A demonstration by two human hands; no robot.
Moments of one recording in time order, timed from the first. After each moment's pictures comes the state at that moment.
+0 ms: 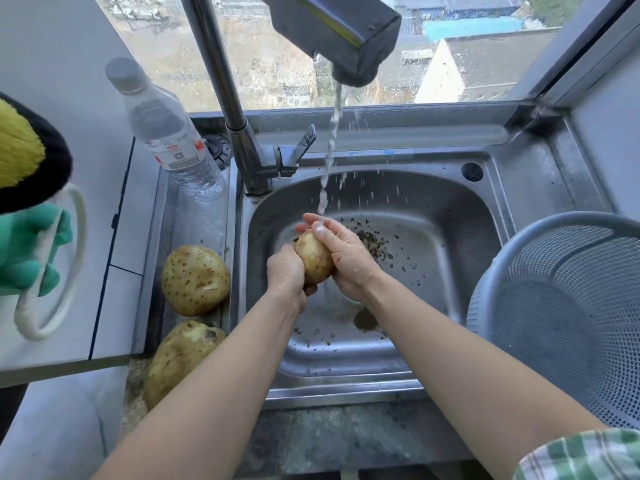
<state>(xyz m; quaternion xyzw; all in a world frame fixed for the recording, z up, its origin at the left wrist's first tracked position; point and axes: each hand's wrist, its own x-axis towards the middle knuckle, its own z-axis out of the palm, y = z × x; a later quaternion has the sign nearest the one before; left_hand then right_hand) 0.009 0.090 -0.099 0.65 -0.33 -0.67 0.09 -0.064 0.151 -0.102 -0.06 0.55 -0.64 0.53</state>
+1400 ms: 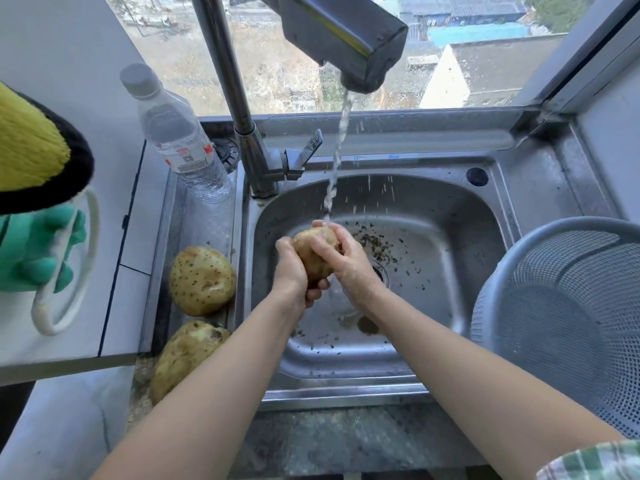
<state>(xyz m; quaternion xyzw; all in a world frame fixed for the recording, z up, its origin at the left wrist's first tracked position) 0.020 0.096 -0.081 0.59 -0.40 -0.70 0.00 -0.056 0.159 -0.107 -0.16 0.64 -0.60 0.46</state>
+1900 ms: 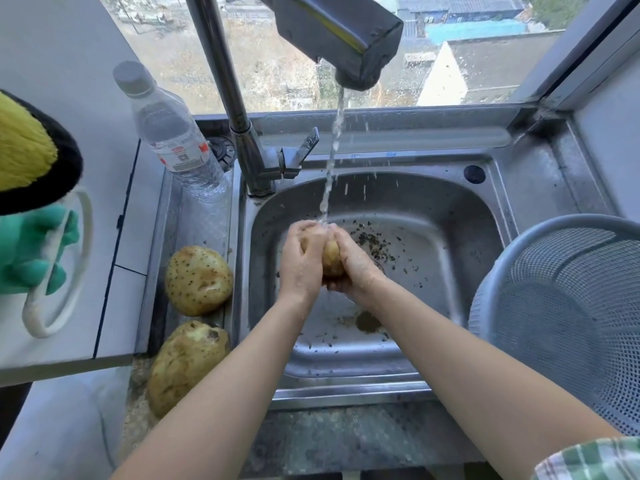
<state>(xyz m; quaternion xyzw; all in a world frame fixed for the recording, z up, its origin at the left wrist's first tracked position) 0.011 0.104 -0.088 0.47 -0.58 -0.64 0.18 -0.062 0.157 -0.106 0.04 0.64 -0.53 0.56</state>
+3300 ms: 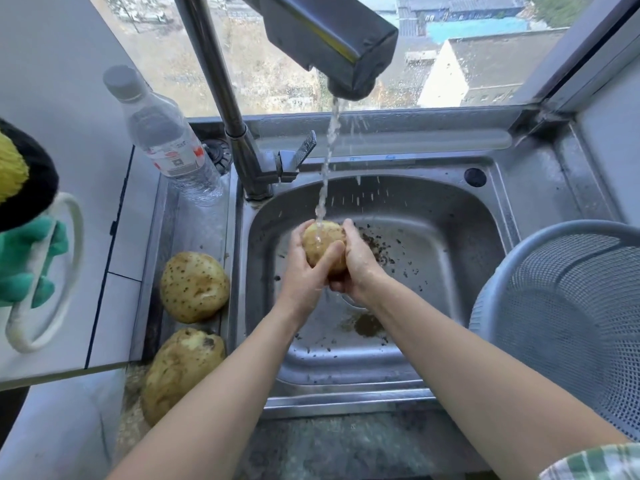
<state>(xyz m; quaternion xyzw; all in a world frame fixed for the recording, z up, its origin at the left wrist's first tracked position) 0.015 0.104 -0.100 0.39 -0.56 -0.71 0.15 -0.073 0.153 -0.098 0.09 0.63 -0.52 0.56</state>
